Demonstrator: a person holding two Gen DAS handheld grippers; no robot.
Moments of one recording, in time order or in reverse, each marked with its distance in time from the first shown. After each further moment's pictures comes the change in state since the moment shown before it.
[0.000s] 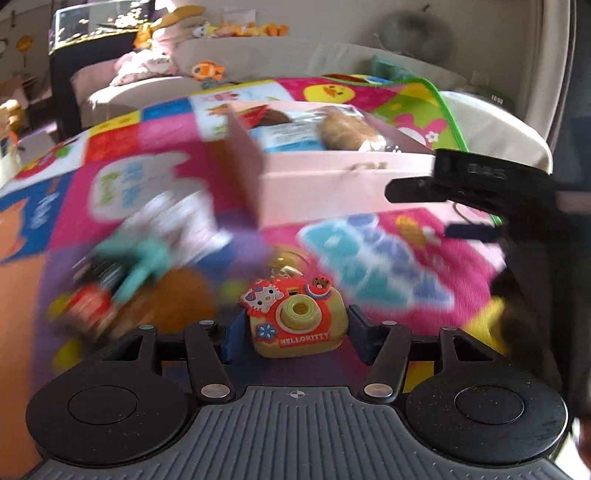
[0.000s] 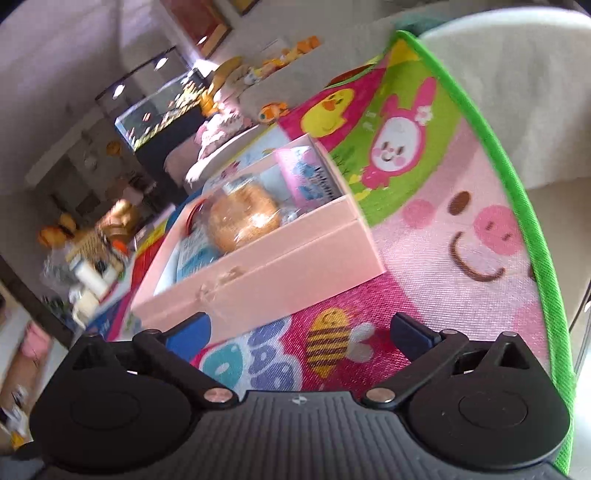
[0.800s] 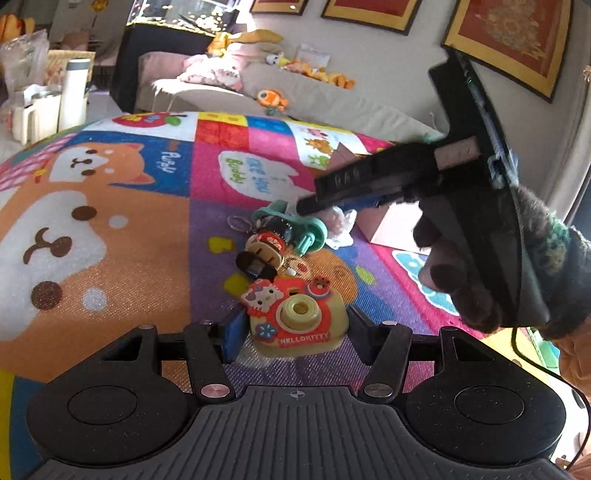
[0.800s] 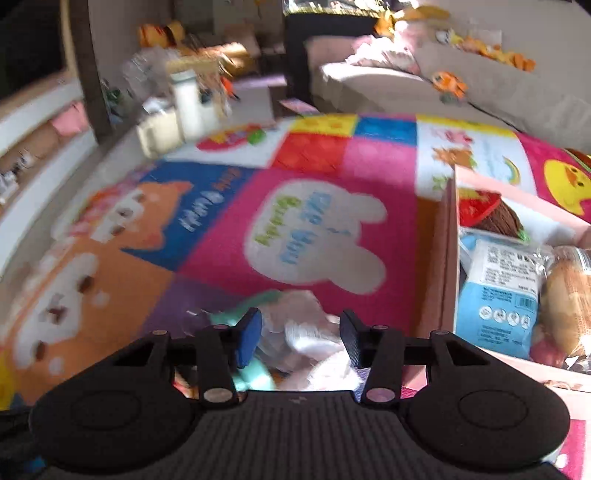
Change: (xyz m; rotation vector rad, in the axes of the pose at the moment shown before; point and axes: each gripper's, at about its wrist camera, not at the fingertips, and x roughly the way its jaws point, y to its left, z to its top) left arm -0.059 0.097 -0.056 -0.273 -0.158 -0.026; right arm 0.090 0.219 -0.020 -0.662 0.281 0.049
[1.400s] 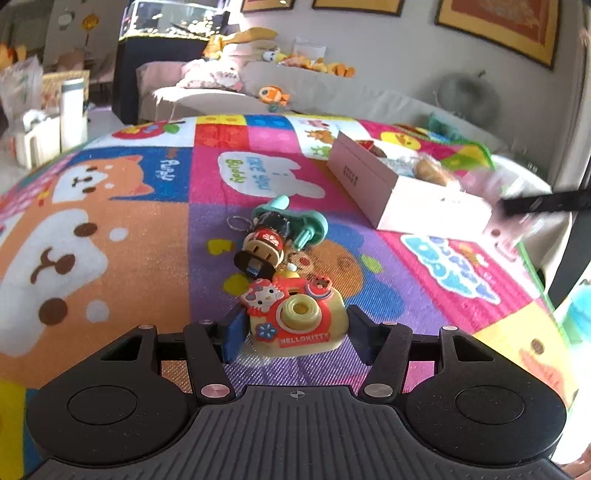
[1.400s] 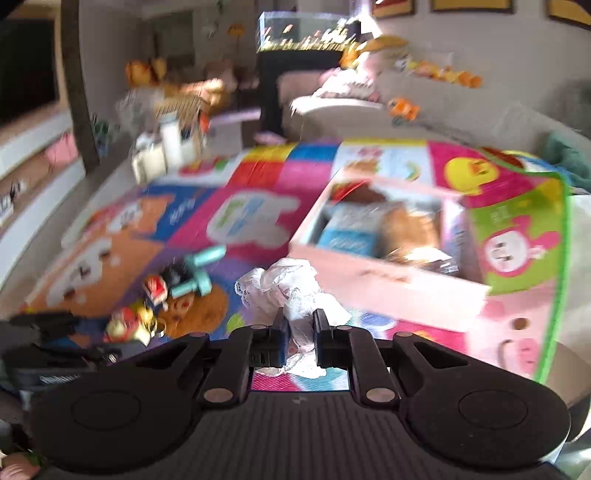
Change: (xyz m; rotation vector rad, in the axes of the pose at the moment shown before) left arm 0.005 -0.021 -0.001 0.115 0.028 0.093; right arm -0.167 -0.072 -0.088 0.068 -0.159 -0.036
